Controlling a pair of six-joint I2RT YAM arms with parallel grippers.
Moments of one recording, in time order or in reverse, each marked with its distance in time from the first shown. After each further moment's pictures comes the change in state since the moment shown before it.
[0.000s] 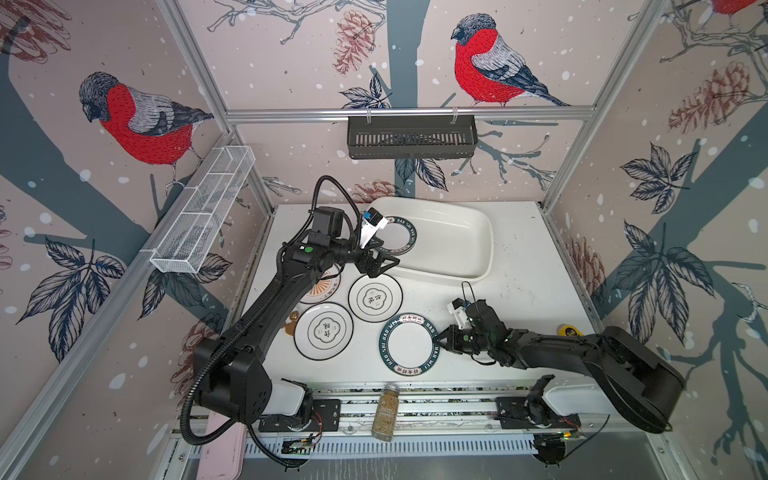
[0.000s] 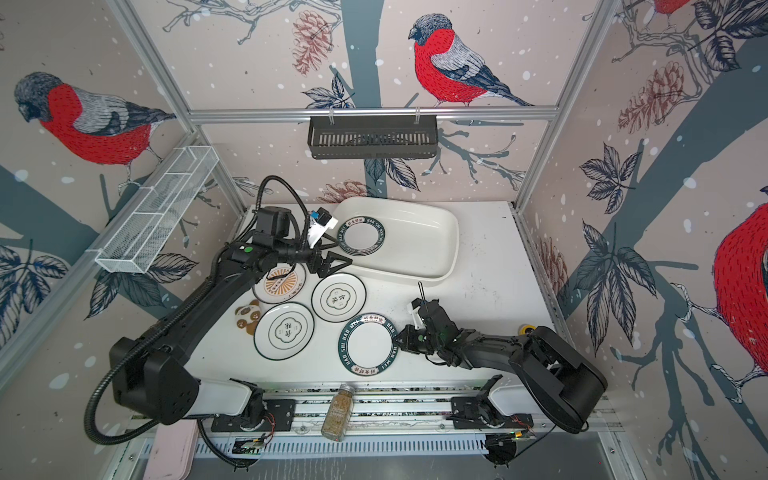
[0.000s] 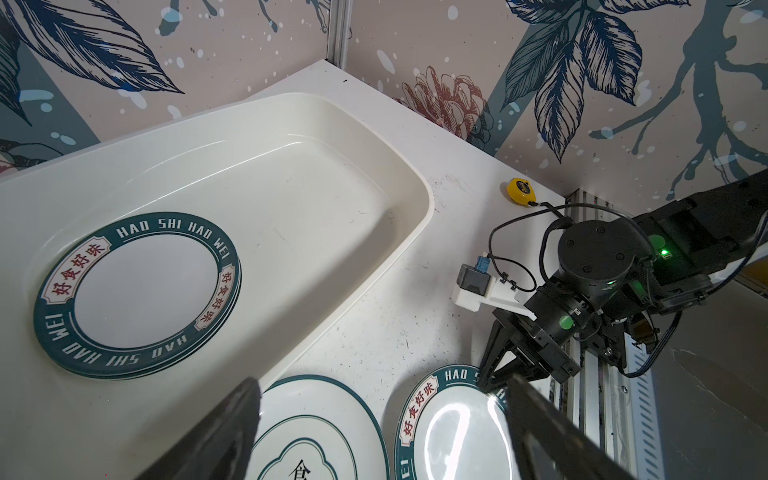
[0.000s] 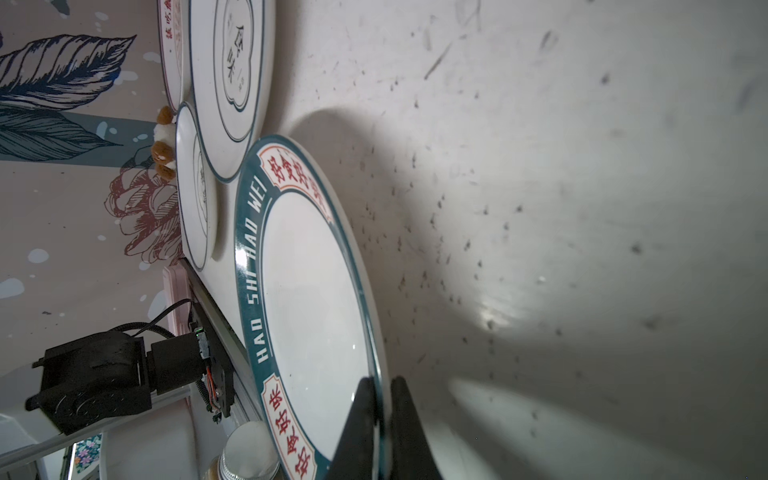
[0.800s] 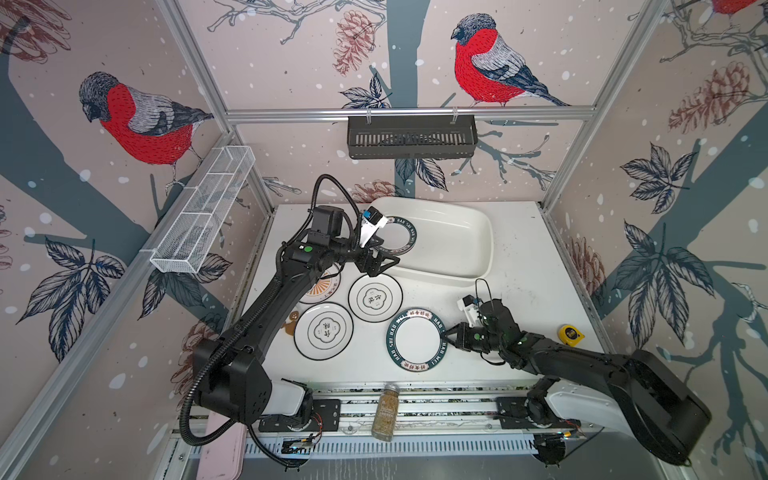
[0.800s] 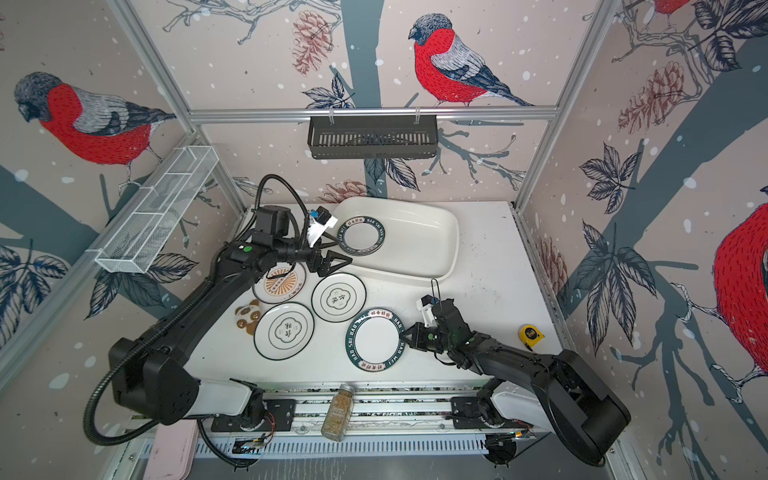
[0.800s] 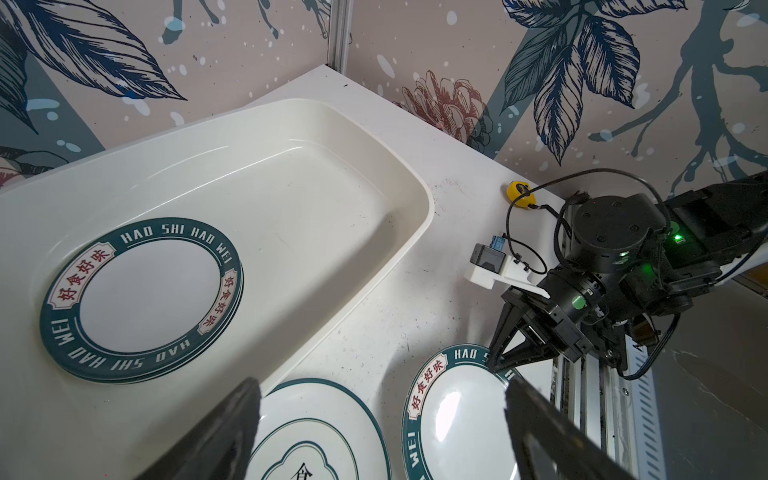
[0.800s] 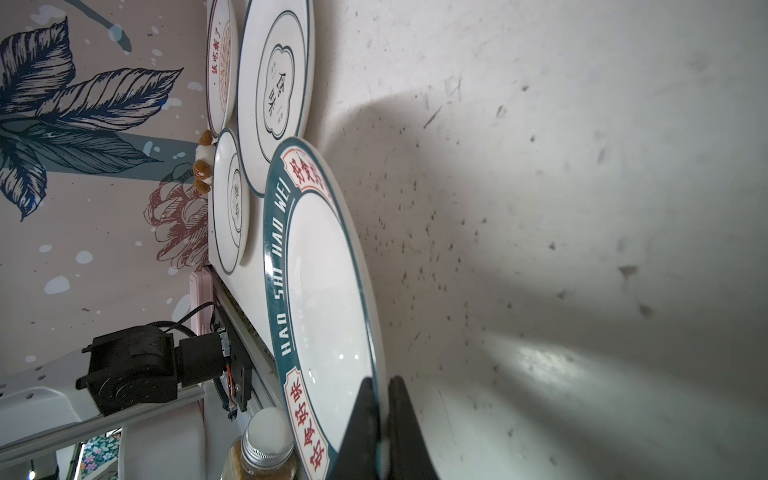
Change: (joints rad) left arm 0.000 -0.001 0.009 0.000 0.000 0.000; right arm -0.102 -0.173 -0.051 -0.055 -0.069 -0.047
